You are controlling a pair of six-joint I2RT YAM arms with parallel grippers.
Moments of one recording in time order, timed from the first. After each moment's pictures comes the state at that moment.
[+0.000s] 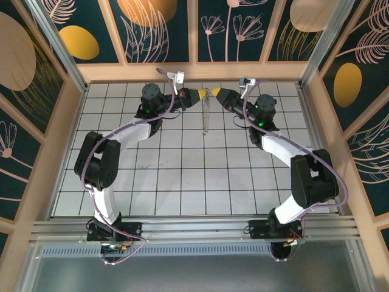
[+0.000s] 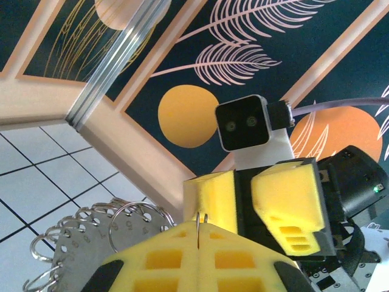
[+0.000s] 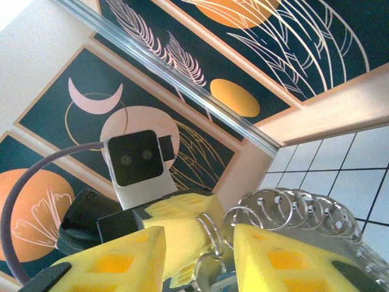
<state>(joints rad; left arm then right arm) -0.44 1.88 1.28 0.78 0.83 -0.83 0.31 1.57 0.94 0.84 -0.68 1.06</state>
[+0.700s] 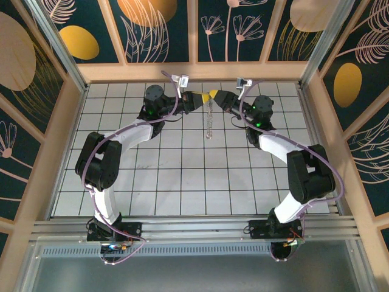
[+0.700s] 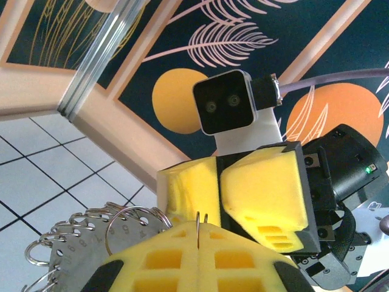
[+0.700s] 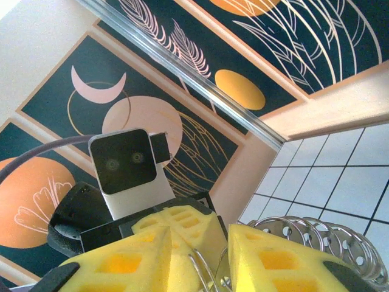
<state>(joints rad) -0.47 1.88 1.28 0.75 0.85 -0.77 0.32 1.63 0.94 0.91 -0.71 1.06</state>
